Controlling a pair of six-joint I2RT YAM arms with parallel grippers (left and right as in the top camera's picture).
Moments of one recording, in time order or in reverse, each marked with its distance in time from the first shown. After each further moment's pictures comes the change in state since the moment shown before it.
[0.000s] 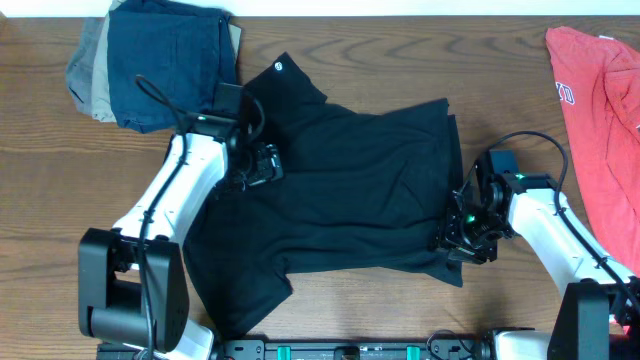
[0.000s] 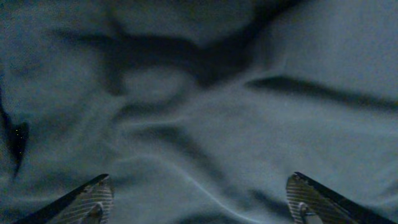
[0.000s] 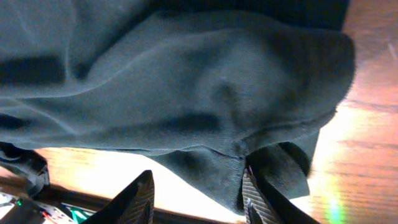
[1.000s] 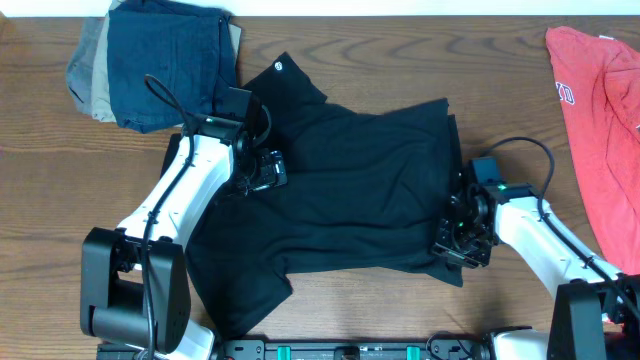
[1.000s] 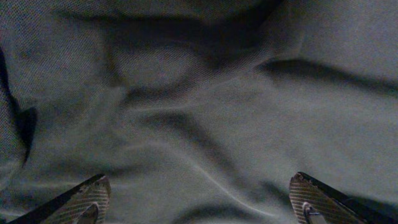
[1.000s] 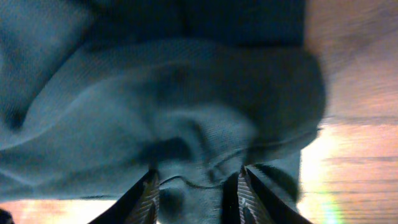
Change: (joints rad) left arm -0.018 0.000 -0.003 -0.037 -0.028 0.000; right arm 0.085 0.000 -0.075 0.127 0.126 0.180
